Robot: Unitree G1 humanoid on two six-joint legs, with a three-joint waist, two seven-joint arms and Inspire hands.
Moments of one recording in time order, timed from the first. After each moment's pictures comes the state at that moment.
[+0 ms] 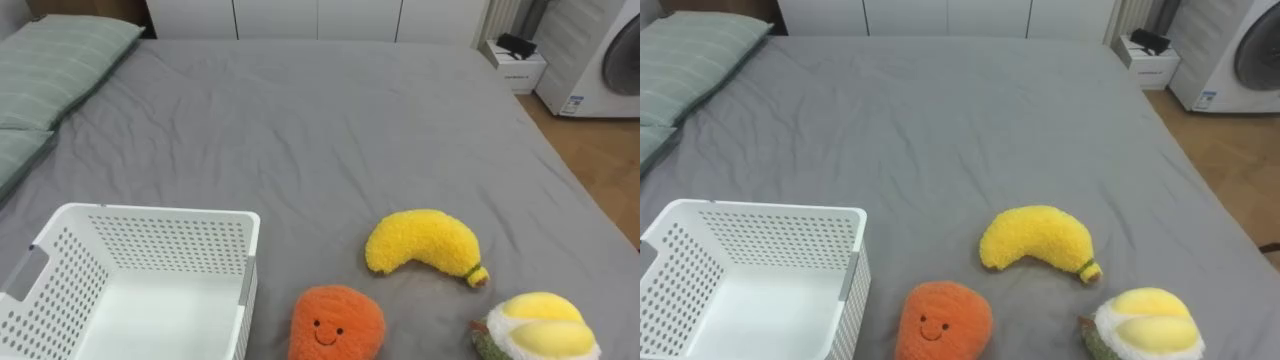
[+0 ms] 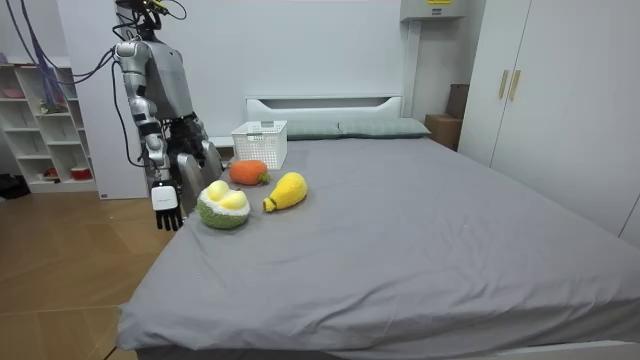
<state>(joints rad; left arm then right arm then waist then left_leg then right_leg) 0.24 0.14 0.10 1.08 0.15 0.24 0.14 0.12 -0.21 0.06 1.27 -0.16 0.21 -0.03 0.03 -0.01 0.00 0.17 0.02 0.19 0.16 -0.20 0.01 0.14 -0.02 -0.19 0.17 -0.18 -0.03</state>
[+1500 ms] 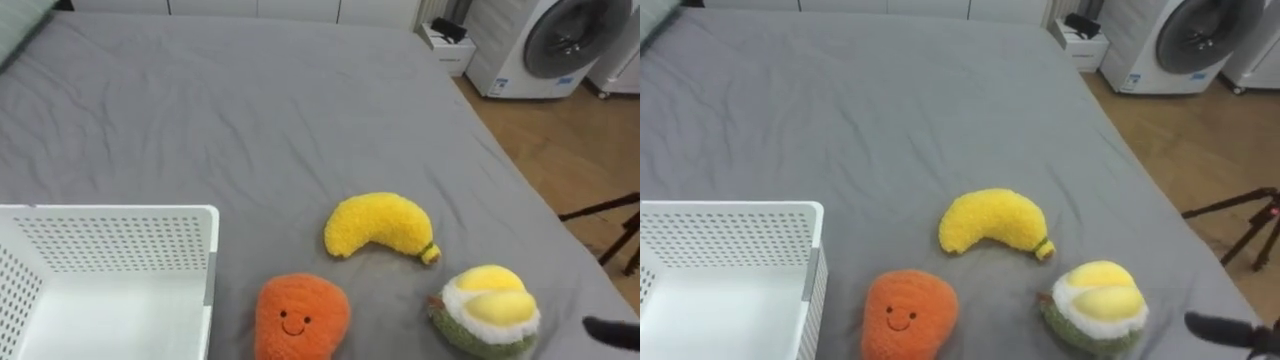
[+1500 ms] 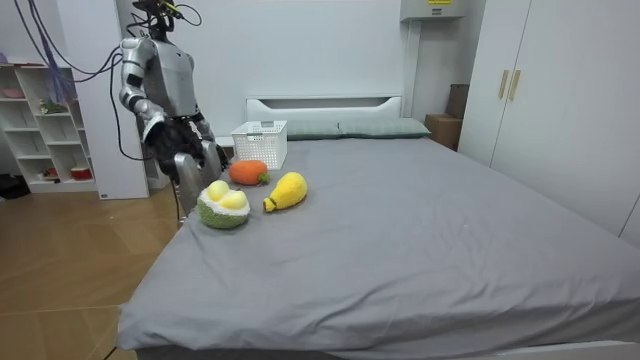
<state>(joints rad) 0.28 0.22 0.27 1.02 0.07 0.18 0.19 0.08 -0.41 -0.37 0.37 -0.10 0.15 -0.37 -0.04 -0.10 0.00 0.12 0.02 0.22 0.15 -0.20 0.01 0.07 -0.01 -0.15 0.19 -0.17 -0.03</state>
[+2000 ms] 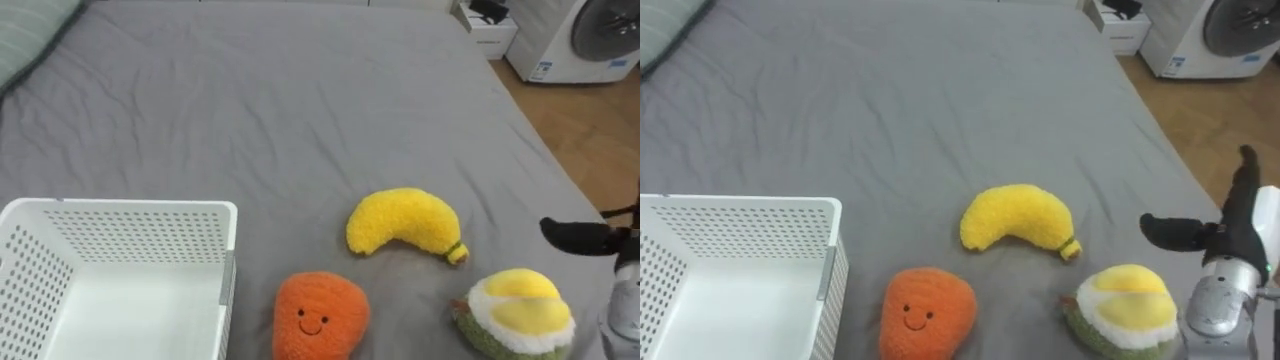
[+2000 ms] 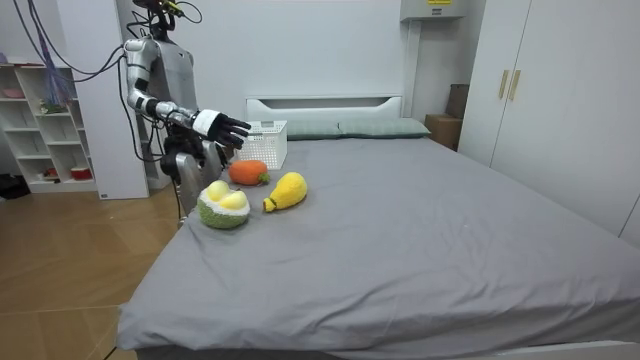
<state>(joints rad) 0.28 0.19 0.21 1.02 -0.01 0.14 0.21 0.06 -0.39 -0.16 0.24 -0.23 0.11 -0.27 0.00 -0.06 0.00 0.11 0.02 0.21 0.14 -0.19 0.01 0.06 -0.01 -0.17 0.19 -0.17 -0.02</state>
